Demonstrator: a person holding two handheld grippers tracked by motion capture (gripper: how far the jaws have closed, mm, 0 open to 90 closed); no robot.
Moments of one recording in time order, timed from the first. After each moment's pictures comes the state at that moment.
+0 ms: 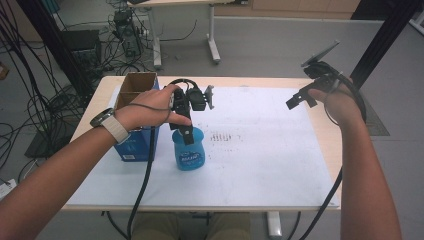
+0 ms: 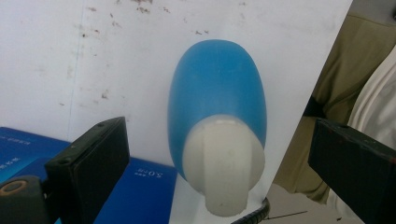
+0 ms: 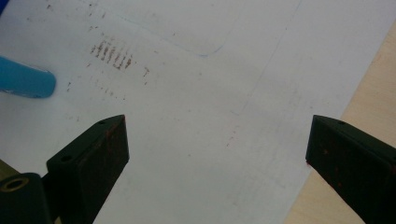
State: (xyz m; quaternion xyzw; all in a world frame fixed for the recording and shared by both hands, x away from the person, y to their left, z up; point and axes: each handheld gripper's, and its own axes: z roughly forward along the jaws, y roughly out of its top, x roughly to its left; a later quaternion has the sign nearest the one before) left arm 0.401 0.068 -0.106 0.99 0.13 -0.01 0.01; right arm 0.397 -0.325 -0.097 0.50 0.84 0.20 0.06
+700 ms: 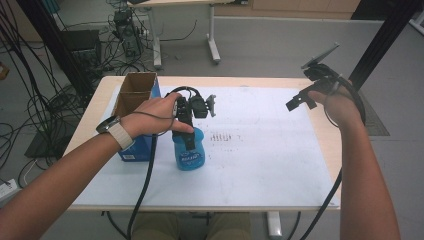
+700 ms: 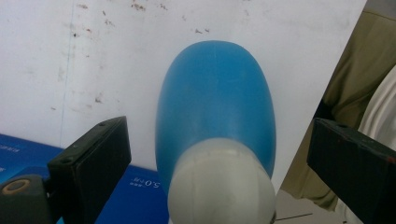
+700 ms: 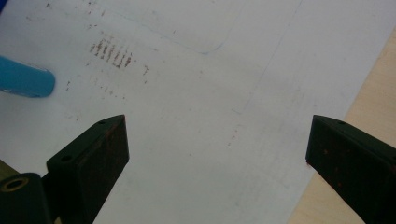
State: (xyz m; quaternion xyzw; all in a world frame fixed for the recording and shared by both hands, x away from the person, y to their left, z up) left arm 0.396 0.063 -0.127 0.99 0.13 0.00 0.01; right arm 0.397 -0.328 -0.104 0.50 0.84 0.21 0.06
